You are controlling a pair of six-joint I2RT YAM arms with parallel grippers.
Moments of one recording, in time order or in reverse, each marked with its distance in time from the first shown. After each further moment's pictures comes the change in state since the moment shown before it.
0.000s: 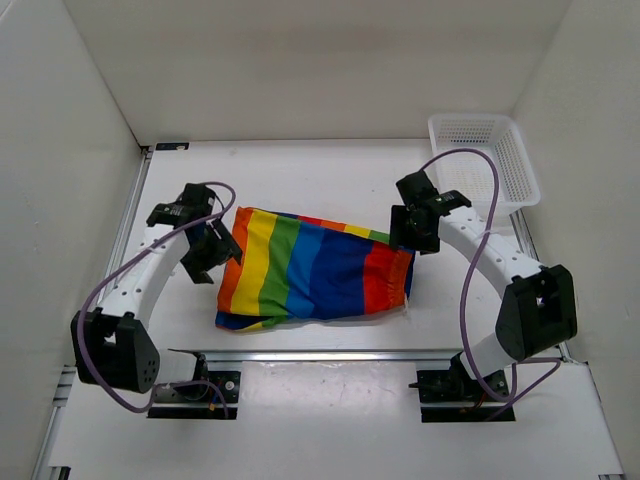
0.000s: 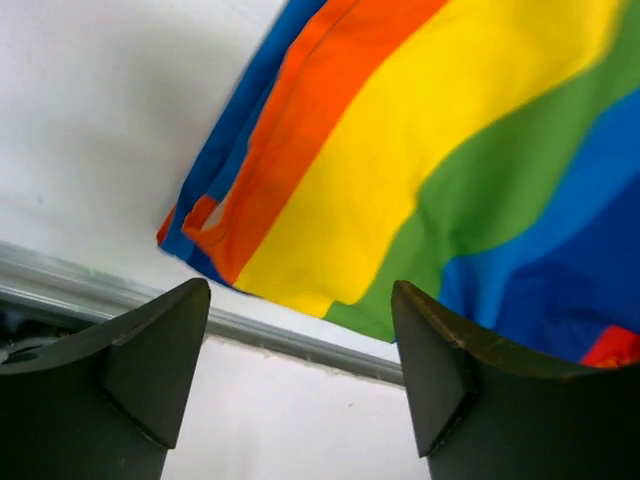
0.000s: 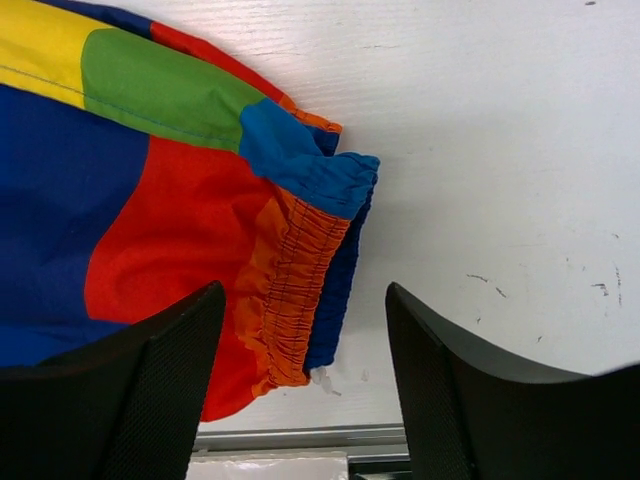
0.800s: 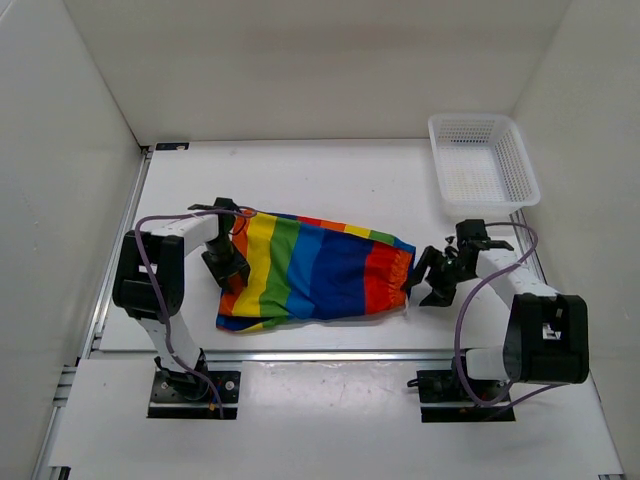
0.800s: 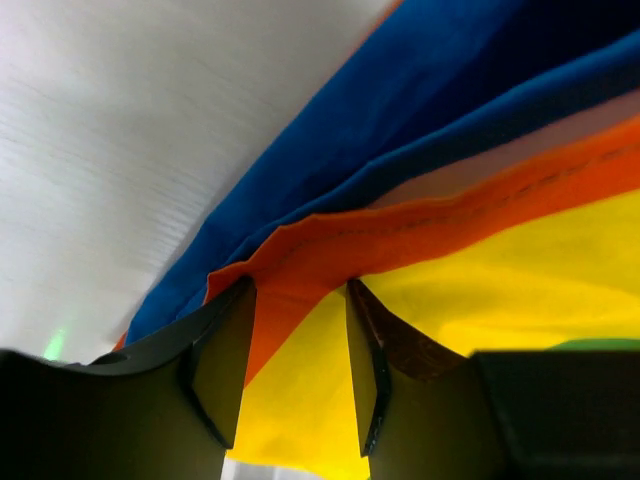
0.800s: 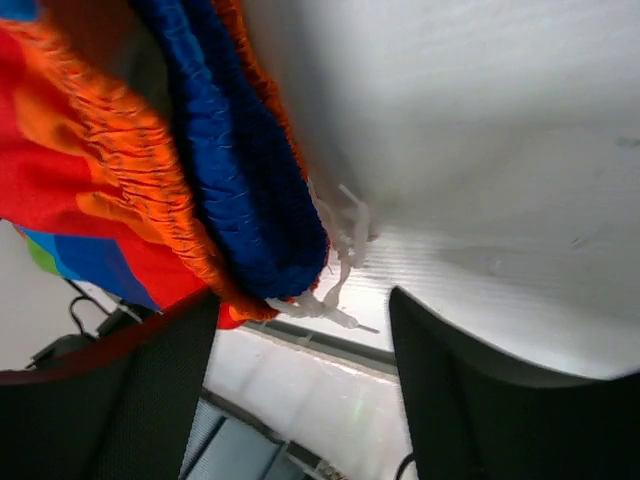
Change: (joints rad) left arm -0.008 0.432 -0.022 0.225 0.013 0.012; right arm -0.399 -0.171 -0.502 0.163 -0.678 0.084
